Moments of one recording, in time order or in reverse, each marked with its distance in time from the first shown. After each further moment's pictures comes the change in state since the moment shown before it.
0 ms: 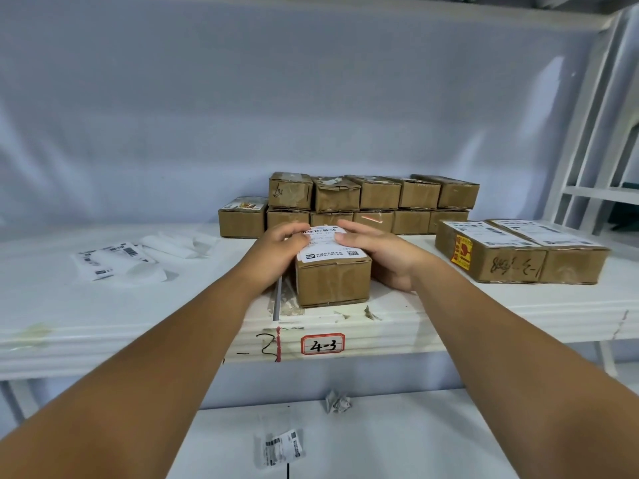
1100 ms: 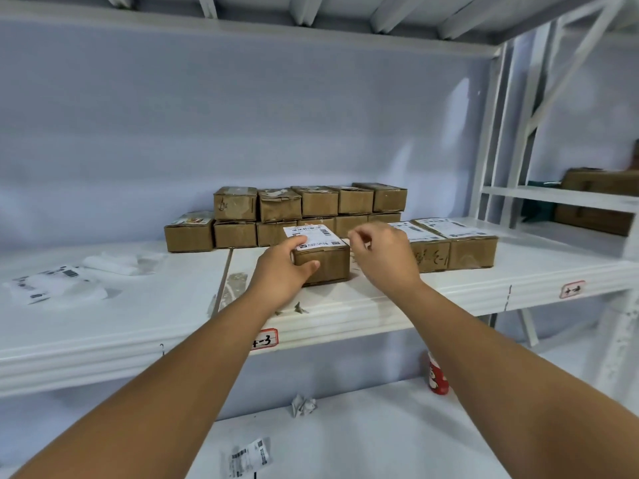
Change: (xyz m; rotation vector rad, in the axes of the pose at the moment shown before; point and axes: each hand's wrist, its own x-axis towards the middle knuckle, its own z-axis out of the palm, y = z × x) left_hand -0.031 0.053 0.083 0.224 0.059 0.011; right_hand -0.073 0.006 -0.046 -0.976 0.795 -0.479
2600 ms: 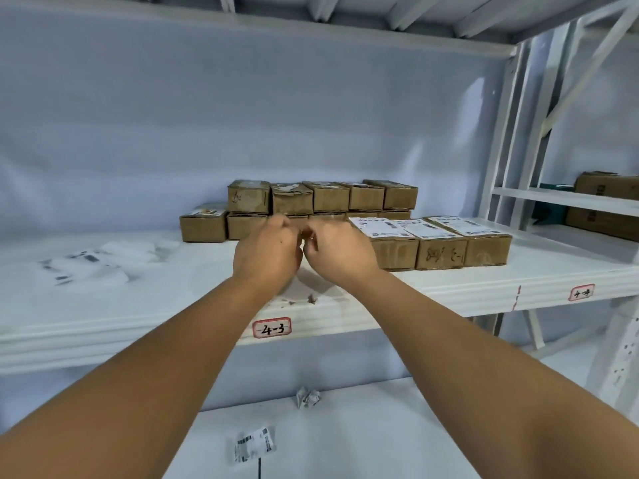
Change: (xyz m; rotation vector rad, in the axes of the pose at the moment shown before) left_hand 0.004 -0.007 -0.025 0.729 0.215 0.323; right_hand 0.001 -0.060 0.029 -0.240 -0.207 -0.245
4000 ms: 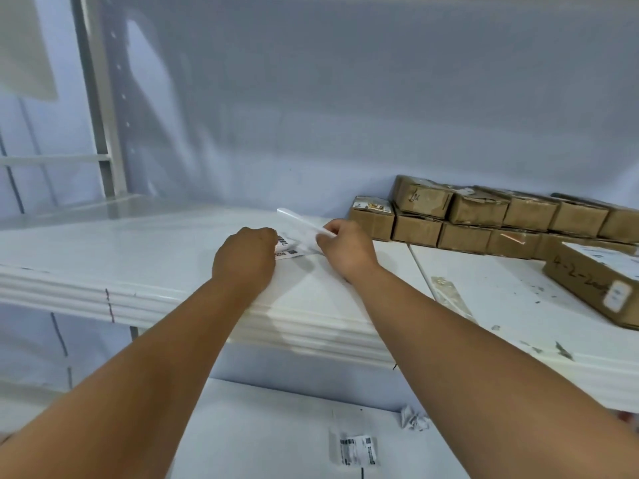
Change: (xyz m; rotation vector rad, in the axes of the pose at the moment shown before) left_hand -0.071 -0.267 -0.051 0.175 -0.138 -0.490; right_hand 0.096 -0.216 0.145 0.662 -0.213 0.180
